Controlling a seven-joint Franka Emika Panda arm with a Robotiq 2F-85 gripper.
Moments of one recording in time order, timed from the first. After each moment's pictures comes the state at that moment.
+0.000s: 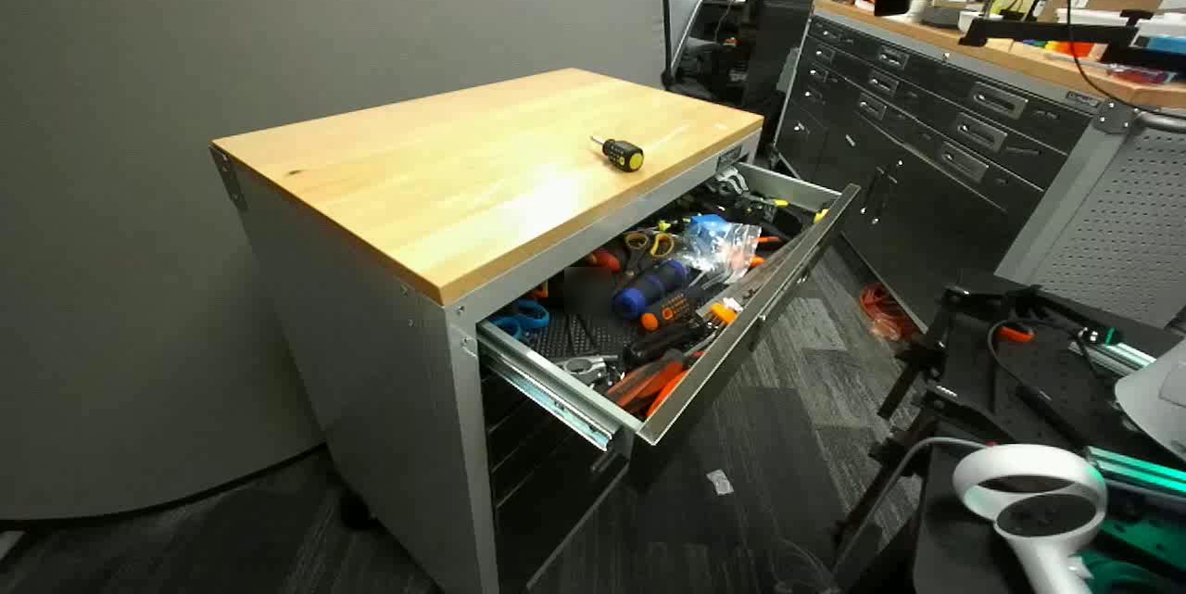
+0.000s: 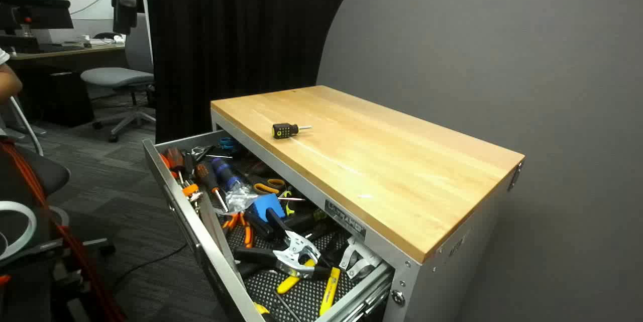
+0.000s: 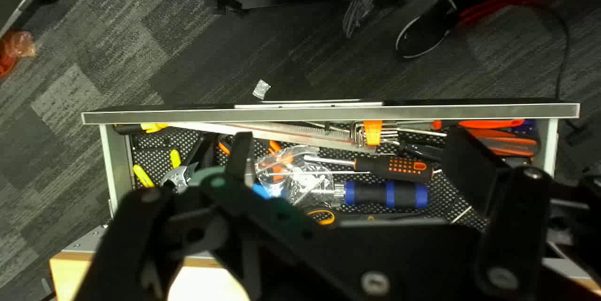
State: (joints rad) arm 0.05 -0.30 0.32 -2.19 -0.04 1.64 0.39
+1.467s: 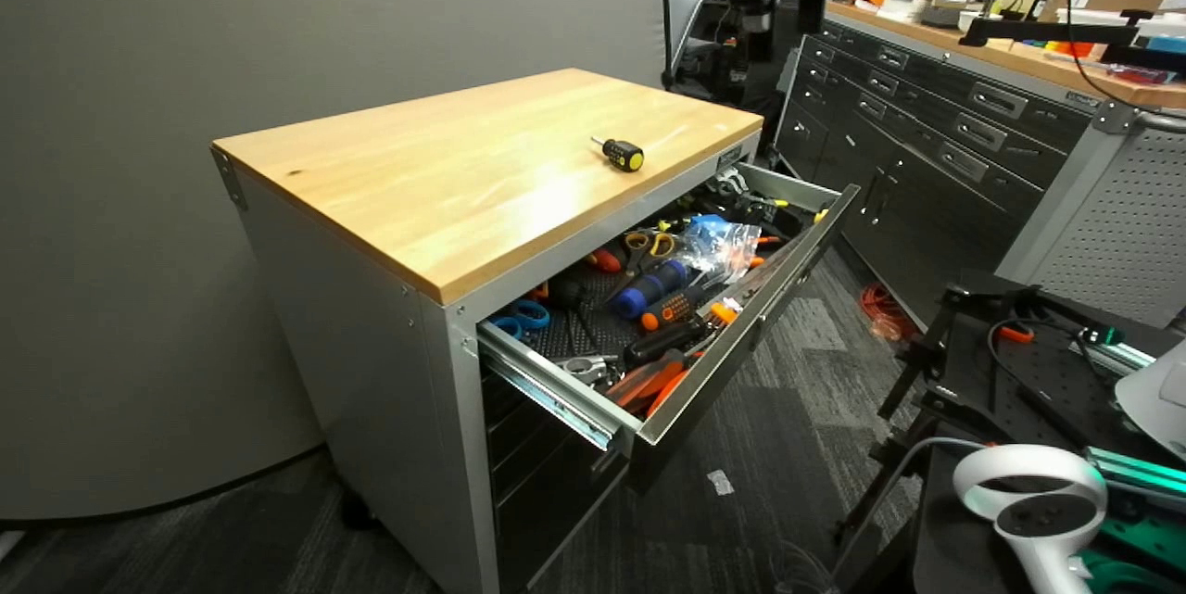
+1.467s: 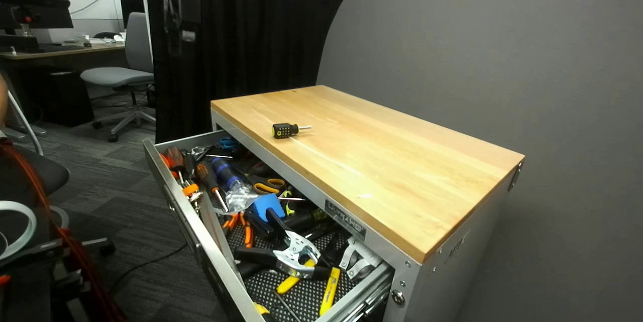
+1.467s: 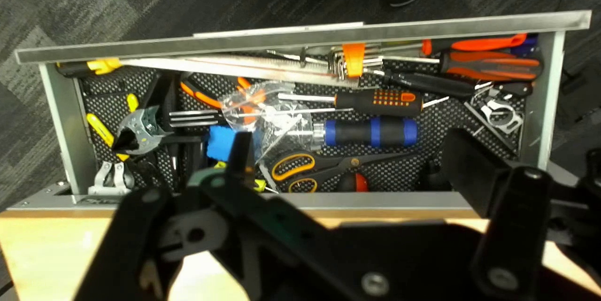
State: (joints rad) arm 0.06 -0.09 0.31 -2.11 -0.10 1.84 0.46
